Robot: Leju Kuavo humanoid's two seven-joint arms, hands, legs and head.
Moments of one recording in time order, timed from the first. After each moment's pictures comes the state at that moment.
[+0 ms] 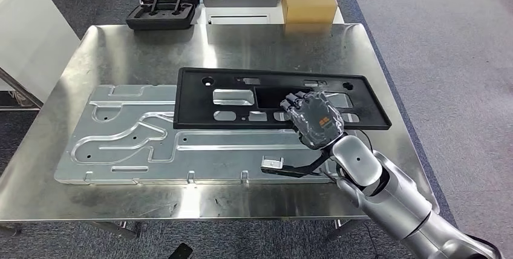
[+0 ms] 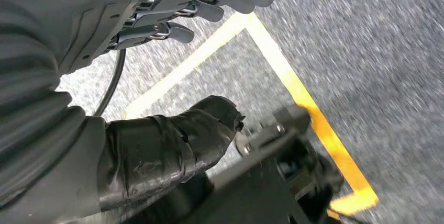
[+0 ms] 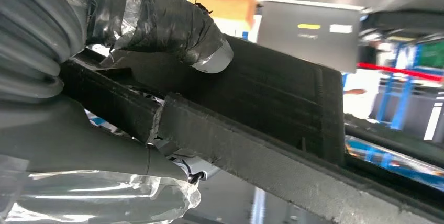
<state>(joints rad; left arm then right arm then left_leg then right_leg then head) -0.12 0.05 -1.10 -0.27 0.80 0.26 -0.25 -0.58 -0.40 0.76 -1.57 1.17 -0.18 0.14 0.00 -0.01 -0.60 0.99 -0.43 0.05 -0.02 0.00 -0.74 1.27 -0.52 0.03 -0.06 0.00</state>
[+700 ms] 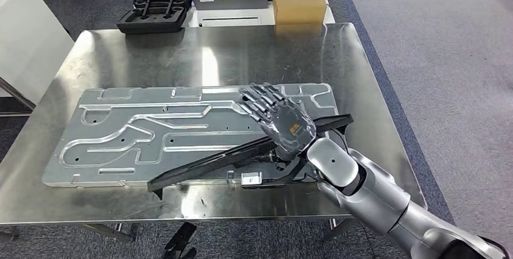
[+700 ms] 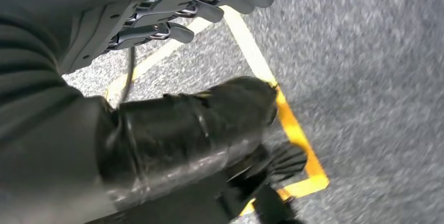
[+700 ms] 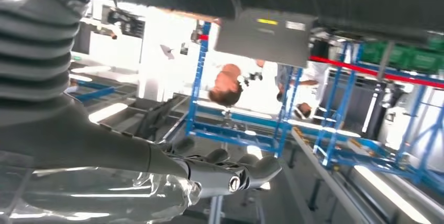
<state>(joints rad) -0.23 0.02 -1.07 -0.27 0.88 0.31 -0.15 -0.67 -0.31 0.91 -1.51 1.15 -0.19 0.09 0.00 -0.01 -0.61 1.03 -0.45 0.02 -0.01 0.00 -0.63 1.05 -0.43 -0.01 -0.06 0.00</state>
